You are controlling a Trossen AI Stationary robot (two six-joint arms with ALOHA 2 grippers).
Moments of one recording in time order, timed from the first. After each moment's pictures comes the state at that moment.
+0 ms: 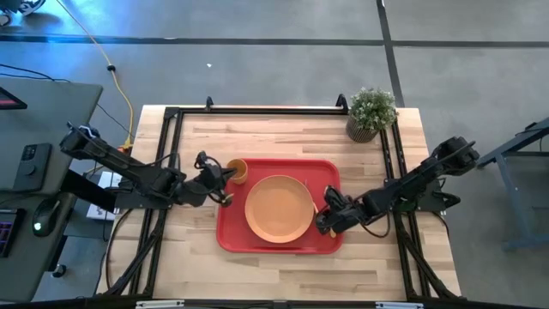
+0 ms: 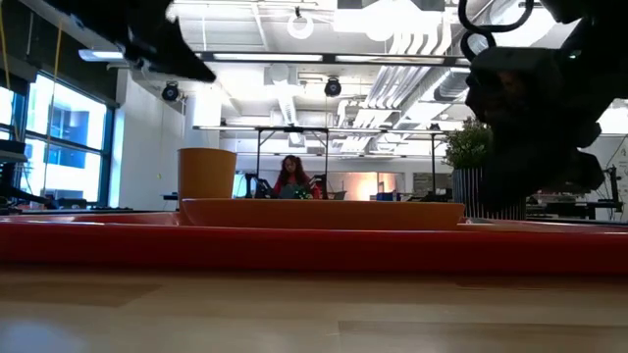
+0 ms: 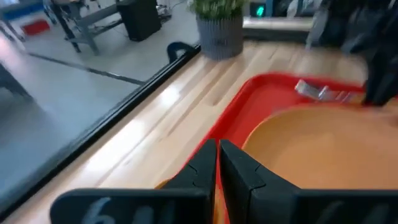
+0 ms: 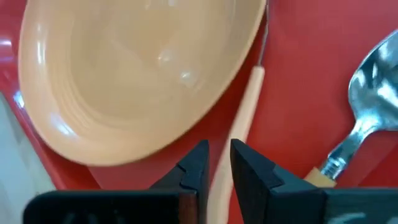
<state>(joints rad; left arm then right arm) -0.39 1.05 0.61 -0.14 -0.94 -0.31 0.47 1.48 0.65 -0.20 0.38 1.33</state>
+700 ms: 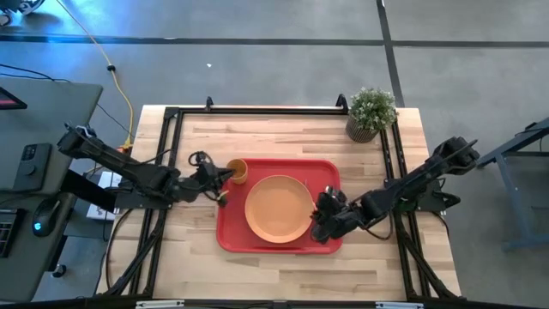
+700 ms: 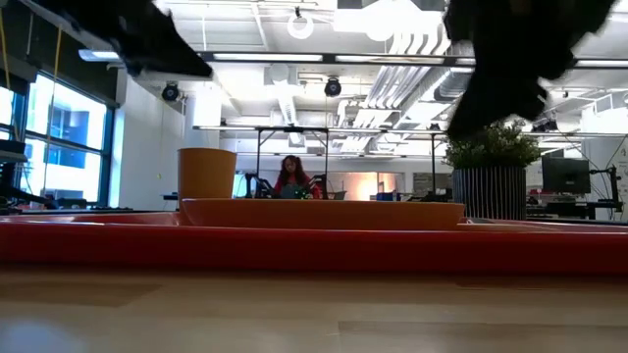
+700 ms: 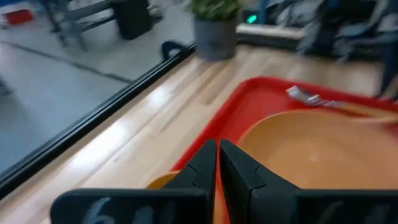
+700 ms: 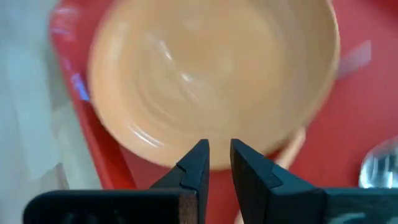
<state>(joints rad) -0.37 0.98 0.54 -0.06 -0.87 -0.32 0.50 1.48 0.86 -0.36 0.45 1.00</state>
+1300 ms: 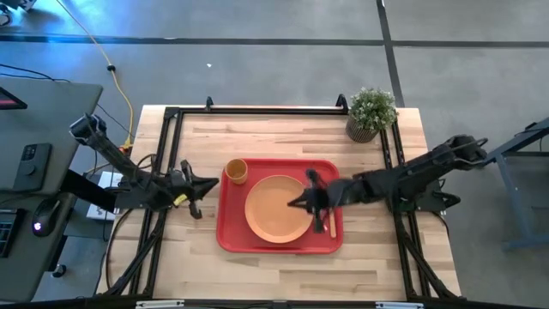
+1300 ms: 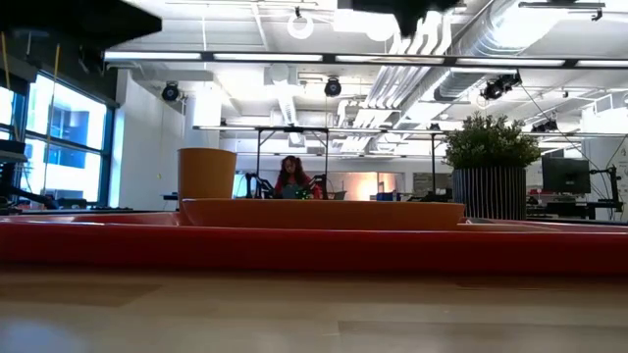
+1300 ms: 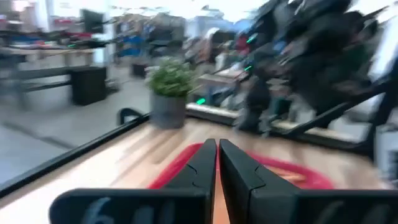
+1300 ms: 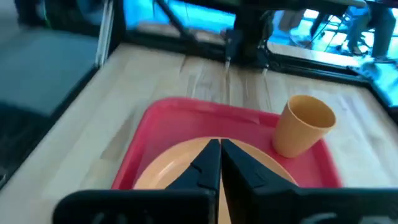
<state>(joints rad) -0.72 0.70 0.21 0.59 -1.09 -0.03 0.33 1.40 0.96 0.01 0.24 -0.04</state>
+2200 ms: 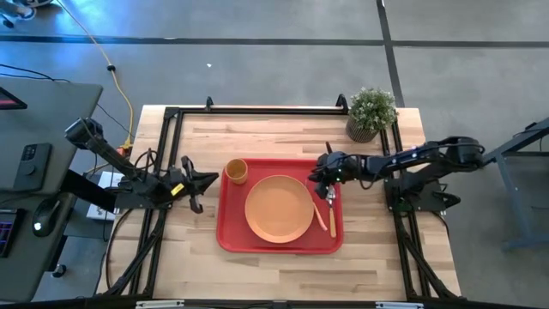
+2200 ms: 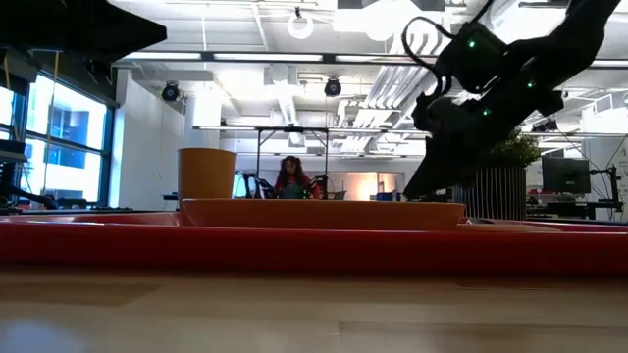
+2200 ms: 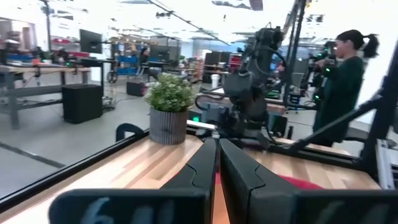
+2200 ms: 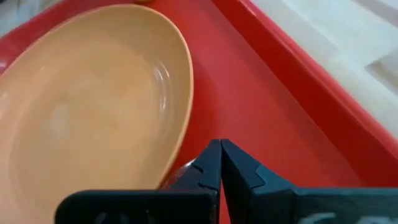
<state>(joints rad) -0.64 0.69 0.08 0.86 -0.97 0.08 -0.13 1.39 0.47 0.22 0.00 0.40</state>
